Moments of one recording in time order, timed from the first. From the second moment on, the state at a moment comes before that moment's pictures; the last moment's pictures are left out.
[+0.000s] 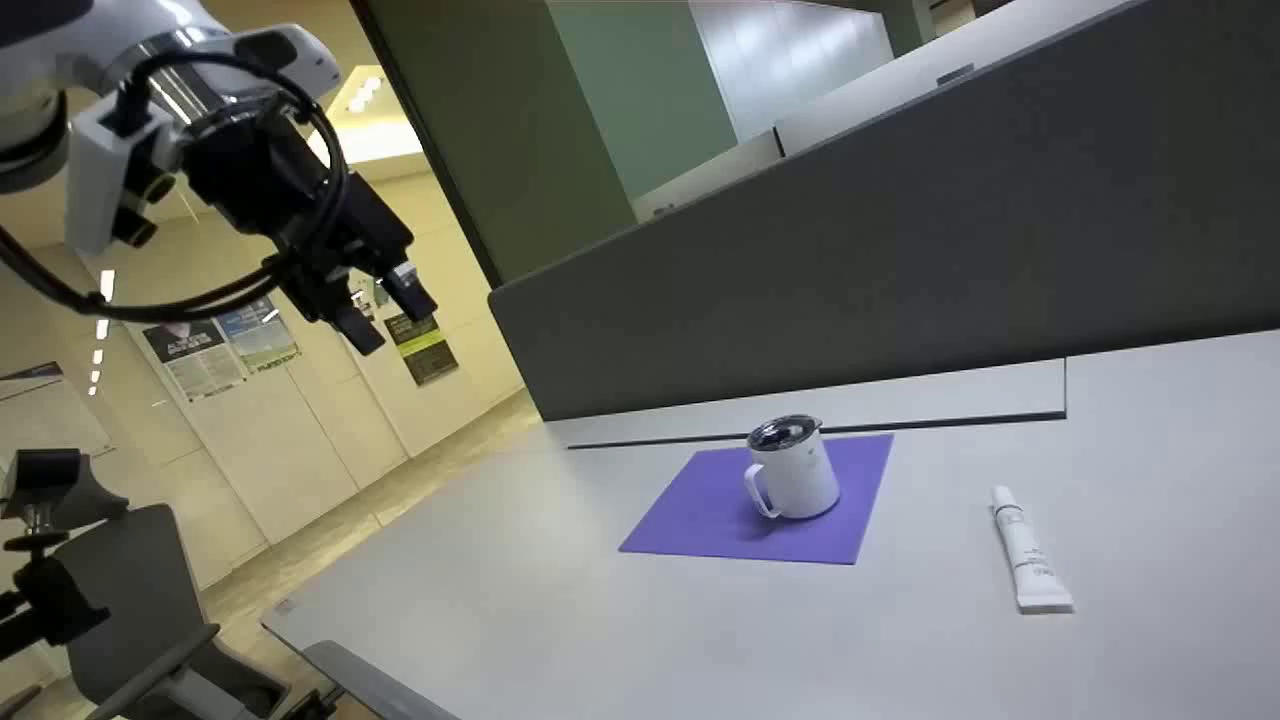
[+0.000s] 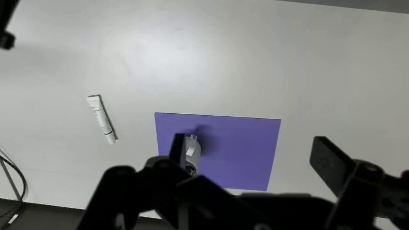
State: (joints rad) arm -0.03 -0.94 -0.02 -2.84 -0.08 2.12 -0.08
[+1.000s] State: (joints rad) arm -0.03 -0.91 -0.02 -2.85 -0.09 2.11 -0.09
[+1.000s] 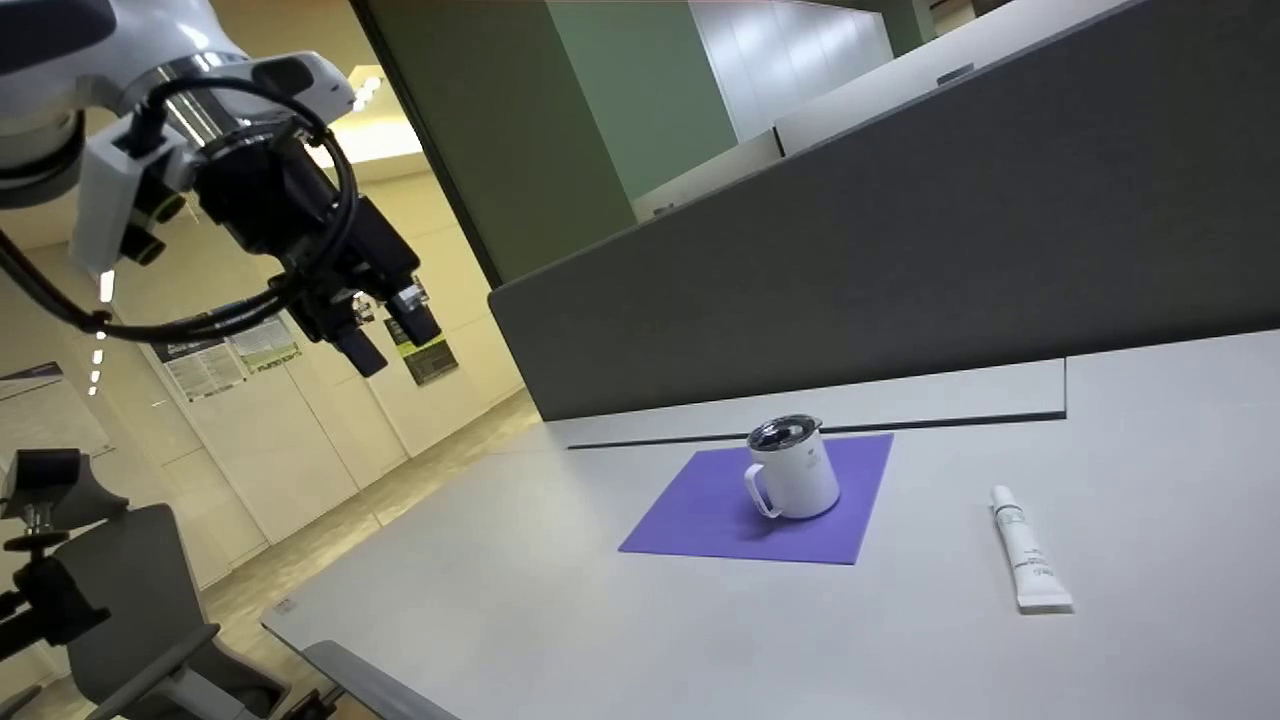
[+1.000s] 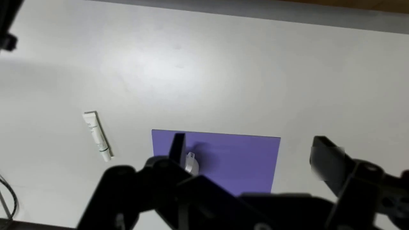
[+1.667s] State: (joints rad) arm -0.05 -0.39 -0.06 -2.63 -0.19 2.59 -0.21
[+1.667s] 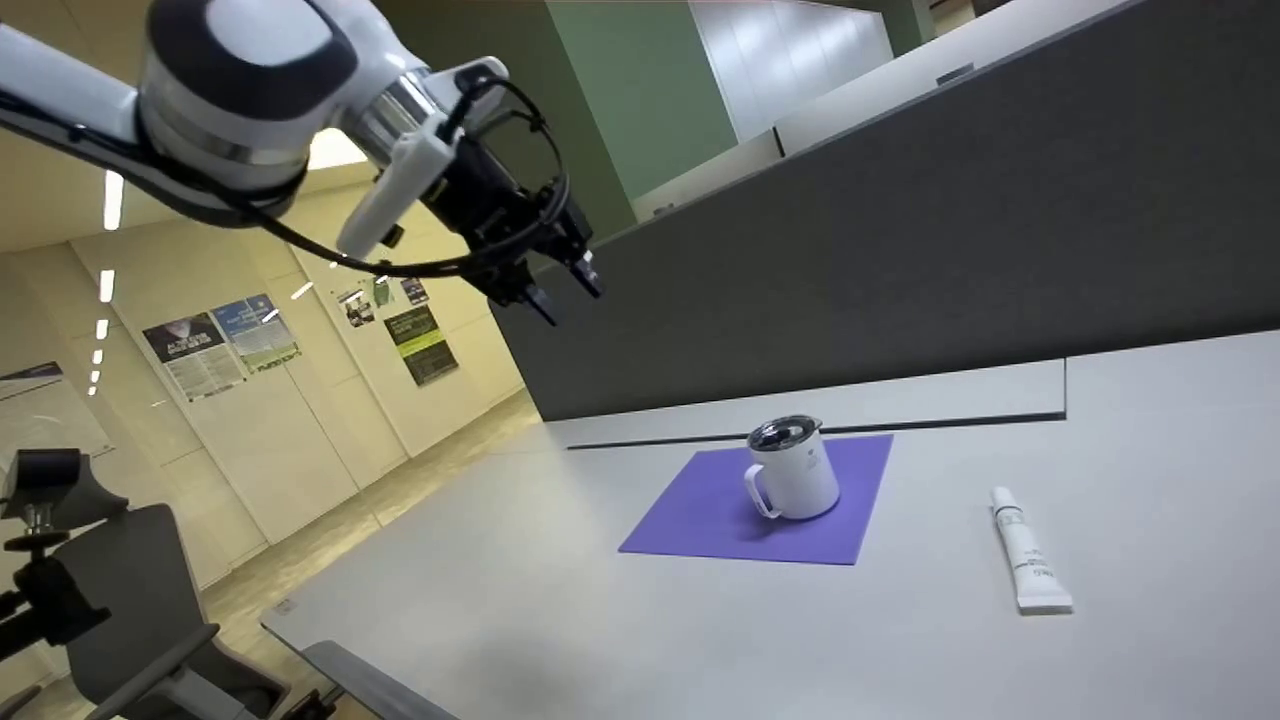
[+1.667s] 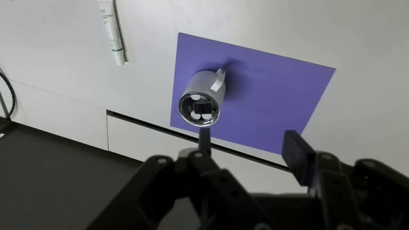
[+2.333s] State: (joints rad) arm -0.09 0.22 -0.08 -2.13 -0.06 2.64 -0.30
